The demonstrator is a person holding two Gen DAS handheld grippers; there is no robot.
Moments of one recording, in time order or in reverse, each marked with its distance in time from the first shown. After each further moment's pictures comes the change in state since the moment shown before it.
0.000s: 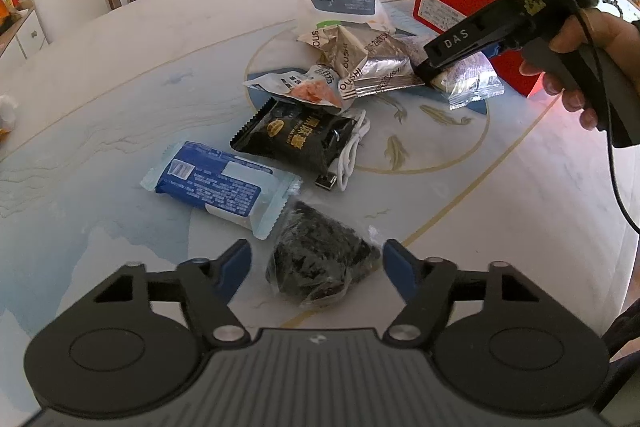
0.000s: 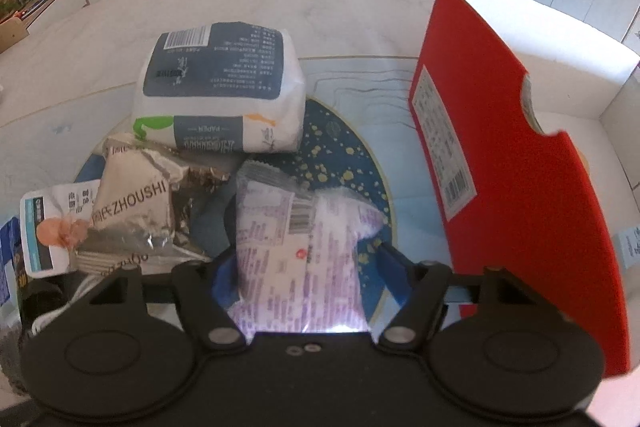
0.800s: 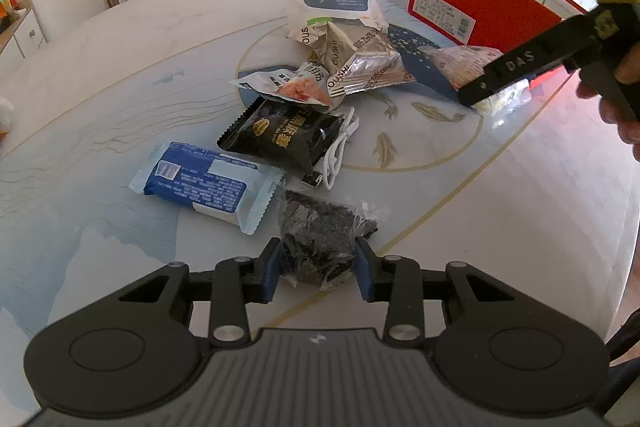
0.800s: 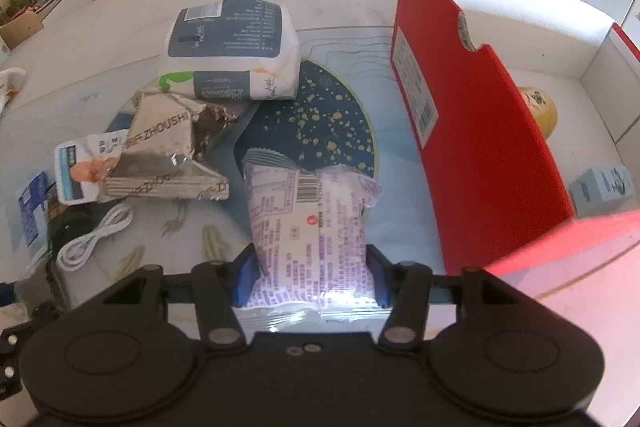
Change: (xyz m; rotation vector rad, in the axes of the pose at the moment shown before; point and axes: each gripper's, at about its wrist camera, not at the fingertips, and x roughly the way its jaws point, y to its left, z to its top) left arm -0.001 -0.009 0.002 0.002 0.014 0.001; right arm -0.041 -0.012 -0.038 0.026 0.034 0.038
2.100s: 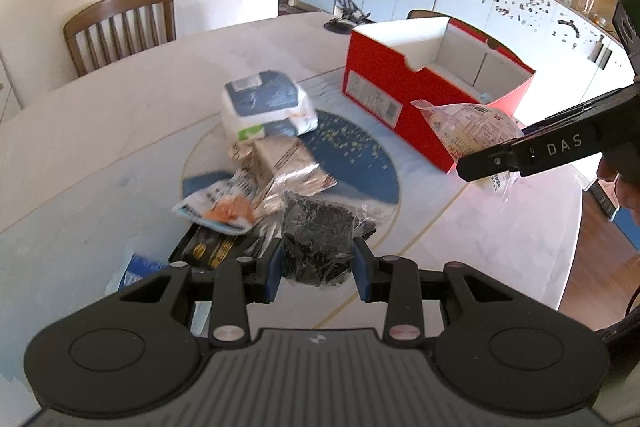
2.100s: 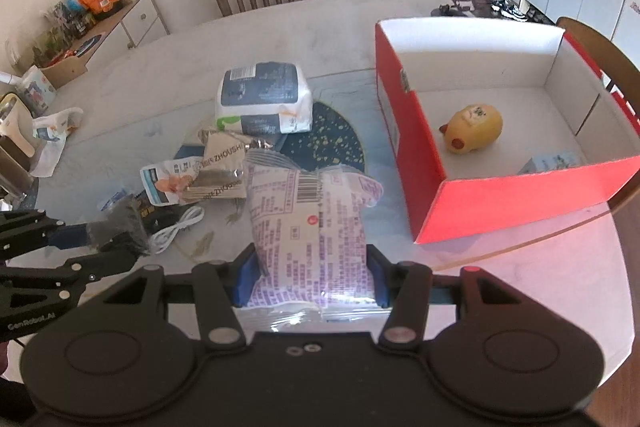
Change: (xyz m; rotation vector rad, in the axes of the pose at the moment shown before) left arm -0.051 -0.039 0.066 0.053 -0.114 -0.111; right arm -0.105 -0.017 -0.017 0.055 -0.084 0.090
